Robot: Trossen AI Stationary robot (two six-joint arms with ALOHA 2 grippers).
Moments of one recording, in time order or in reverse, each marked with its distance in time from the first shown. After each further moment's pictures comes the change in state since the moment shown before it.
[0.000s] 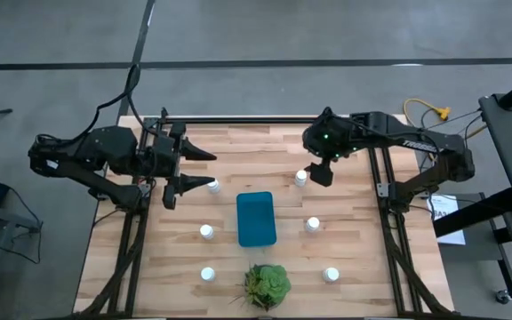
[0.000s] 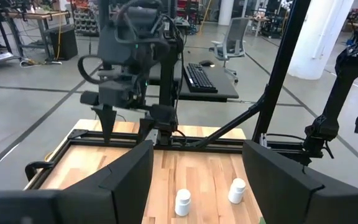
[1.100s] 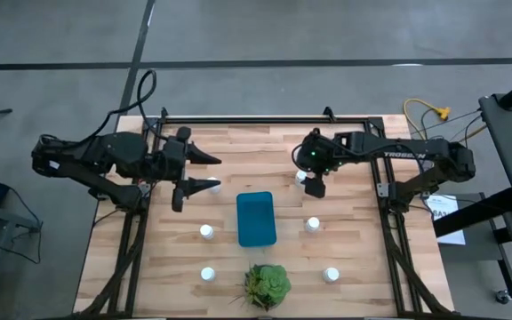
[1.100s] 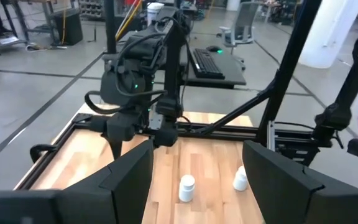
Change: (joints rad) left arm 0.000 0.020 -0.026 -0.015 -0.022 -0.025; right arm -0.026 -0.008 -0.387 0.315 -0.054 -0.068
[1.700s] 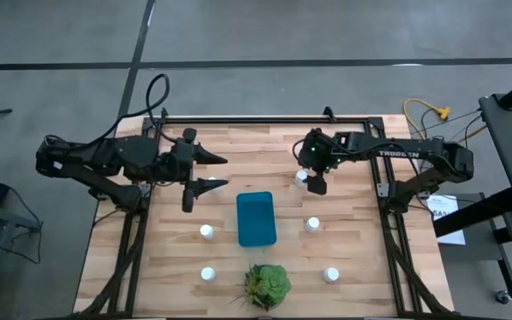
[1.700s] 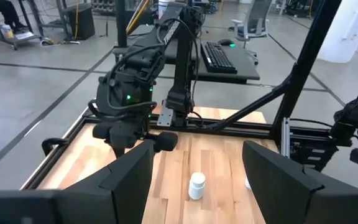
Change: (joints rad) left arm 0.000 0.045 0.002 0.009 -0.047 0.000; right arm -0.103 0.006 -0.151 0.142 -0.077 -0.141
